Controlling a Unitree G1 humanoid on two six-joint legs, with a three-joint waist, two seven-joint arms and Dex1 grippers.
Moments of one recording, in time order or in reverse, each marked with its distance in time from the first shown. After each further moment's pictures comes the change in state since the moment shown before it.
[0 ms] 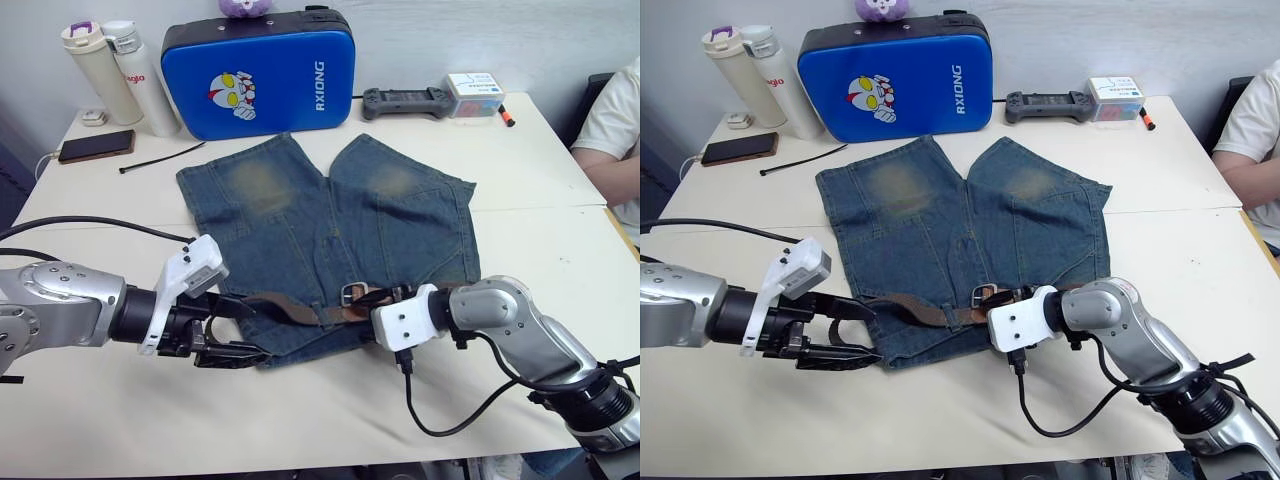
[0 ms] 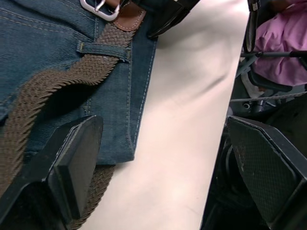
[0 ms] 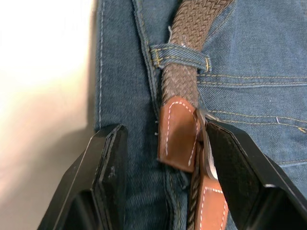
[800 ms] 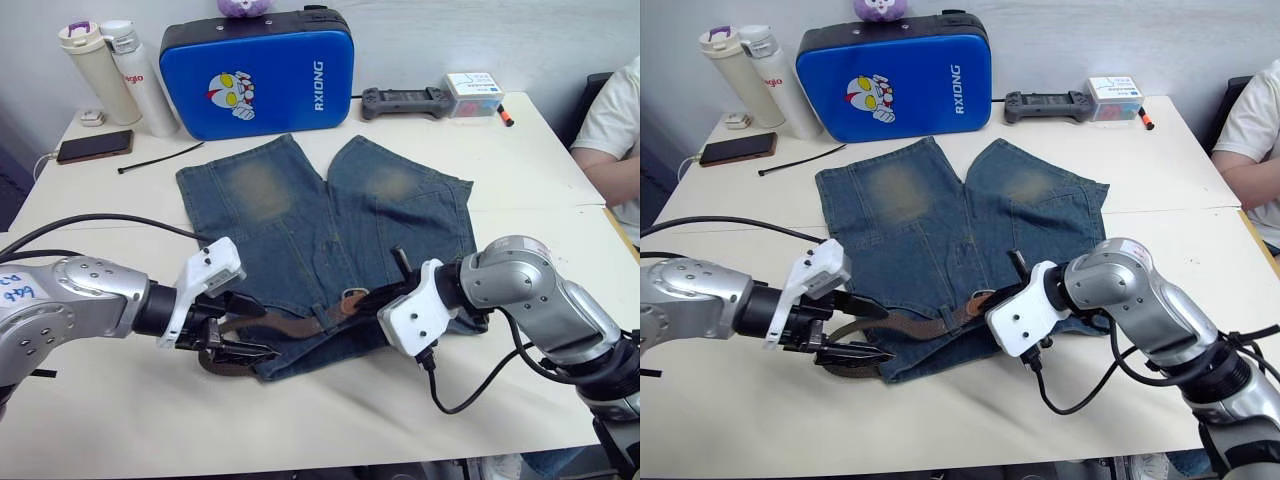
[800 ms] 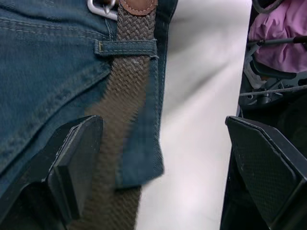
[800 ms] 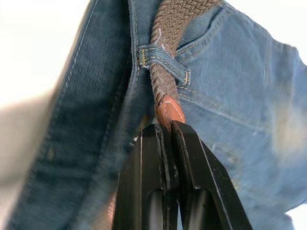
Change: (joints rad) left arm -0.097 -0.099 -0.142 0.007 0.178 -0.013 -0.074; right arm -0.199 -0.076 0.001 -0.030 0.010 -0.206 0.161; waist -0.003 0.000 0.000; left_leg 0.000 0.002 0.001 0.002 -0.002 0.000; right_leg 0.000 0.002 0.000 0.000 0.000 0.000
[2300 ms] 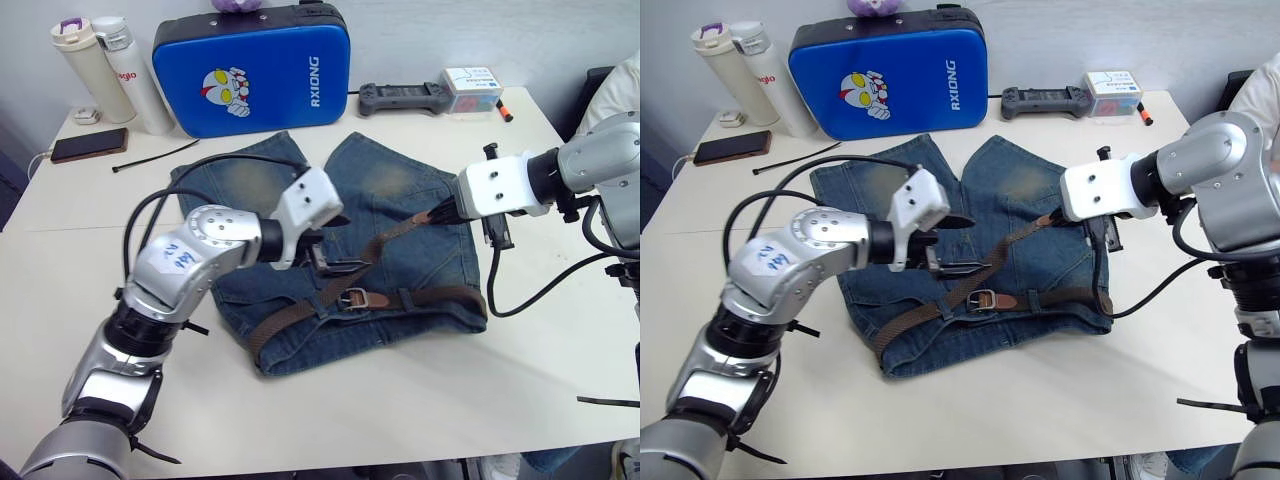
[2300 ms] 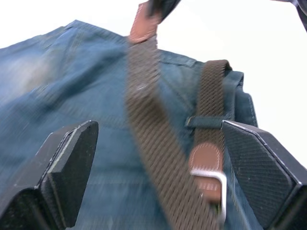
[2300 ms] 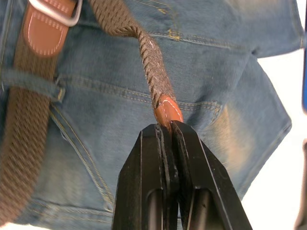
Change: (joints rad) left arm -0.356 -0.660 -0.329 0.272 0.720 -0.336 0.050; right arm -0.364 -0.152 -0.127 0.429 0.172 0.305 0.206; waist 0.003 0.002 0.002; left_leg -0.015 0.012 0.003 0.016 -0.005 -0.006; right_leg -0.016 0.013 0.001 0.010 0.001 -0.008
